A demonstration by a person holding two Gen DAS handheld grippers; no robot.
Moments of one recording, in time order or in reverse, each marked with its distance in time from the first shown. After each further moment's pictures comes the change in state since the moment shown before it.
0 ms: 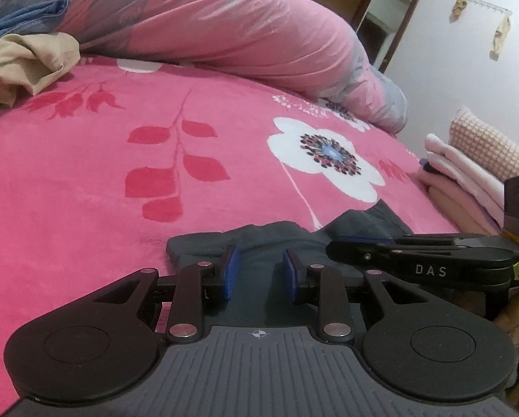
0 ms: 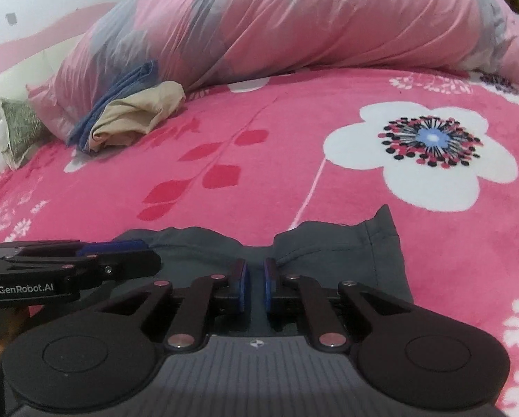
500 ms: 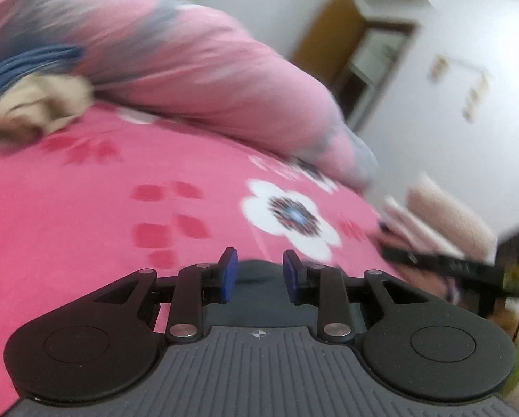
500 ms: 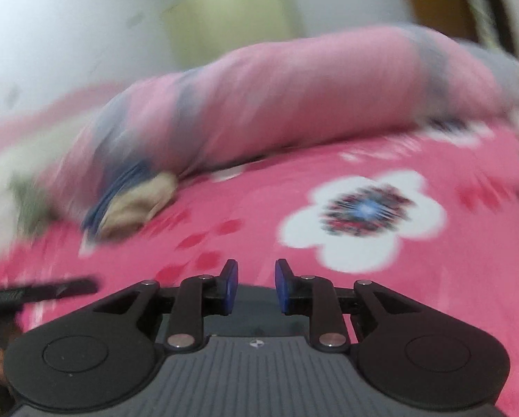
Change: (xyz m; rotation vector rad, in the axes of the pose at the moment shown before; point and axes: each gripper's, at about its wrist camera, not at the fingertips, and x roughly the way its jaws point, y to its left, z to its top) left arm -0.062 -0.014 0.026 -0.015 -0.109 -0.106; right arm -0.104 -0.019 0.017 0.031 -0.217 0.021
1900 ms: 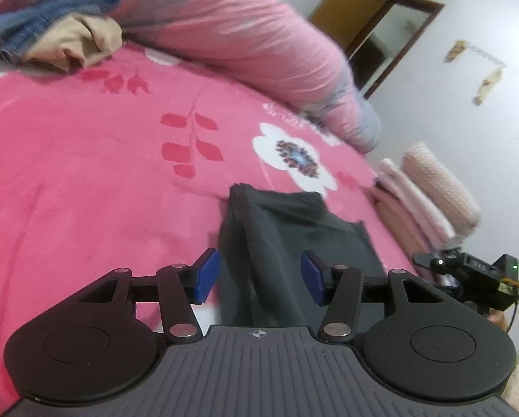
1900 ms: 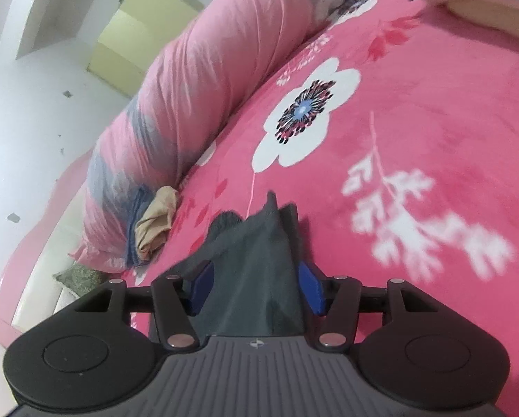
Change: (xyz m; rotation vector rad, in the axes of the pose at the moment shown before) left arm -0.036 0.024 -0.027 -0.180 0.146 0.004; right arm -0.059 -0.088 -0.069 0.649 0.072 0.102
